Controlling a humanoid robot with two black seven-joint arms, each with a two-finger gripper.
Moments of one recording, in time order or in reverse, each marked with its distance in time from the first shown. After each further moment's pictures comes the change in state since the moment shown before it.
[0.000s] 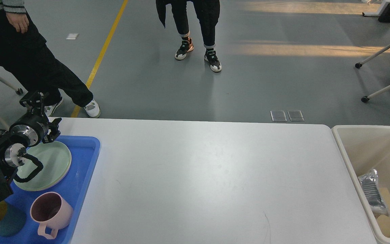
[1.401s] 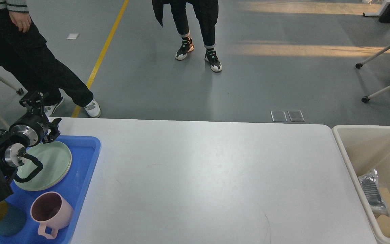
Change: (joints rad) left arm 0.000 0.000 0.000 0.000 0.000 0.000 0.000; right arm -0.394 0.110 0.157 -0.031 0.003 0.000 0.002
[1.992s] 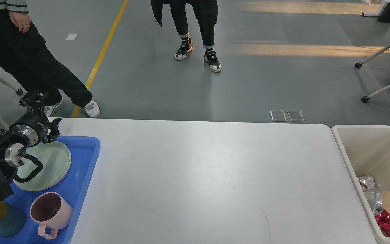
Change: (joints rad) left arm 0.000 0.000 0.000 0.000 0.000 0.000 0.000; right arm -0.011 -0.001 -0.007 0.010 -0.002 0.000 0.000
